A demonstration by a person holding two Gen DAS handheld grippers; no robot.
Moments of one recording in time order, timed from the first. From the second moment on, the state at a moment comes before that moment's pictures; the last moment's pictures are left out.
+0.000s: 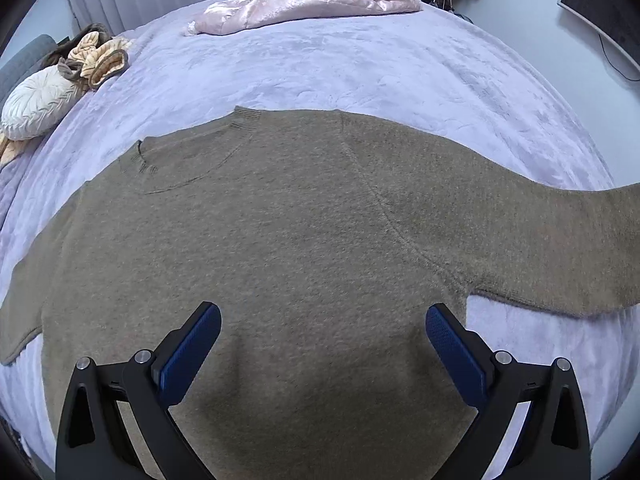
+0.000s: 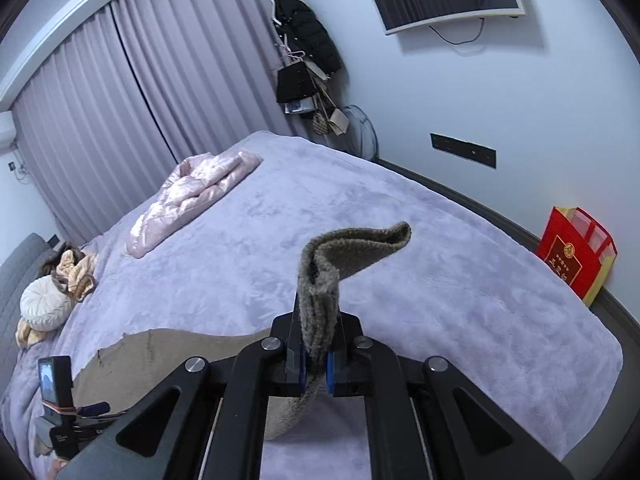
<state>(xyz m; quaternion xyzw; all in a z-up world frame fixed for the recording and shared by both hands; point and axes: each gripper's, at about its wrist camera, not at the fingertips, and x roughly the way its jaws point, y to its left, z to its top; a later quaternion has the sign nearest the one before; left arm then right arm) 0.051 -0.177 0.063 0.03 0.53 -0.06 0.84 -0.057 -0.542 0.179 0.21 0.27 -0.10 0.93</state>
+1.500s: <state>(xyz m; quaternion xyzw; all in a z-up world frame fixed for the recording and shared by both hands) -0.004 0.159 0.037 -0.15 0.54 0.05 0.83 0.041 -0.051 0.177 0.03 0.36 0.17 0.92</state>
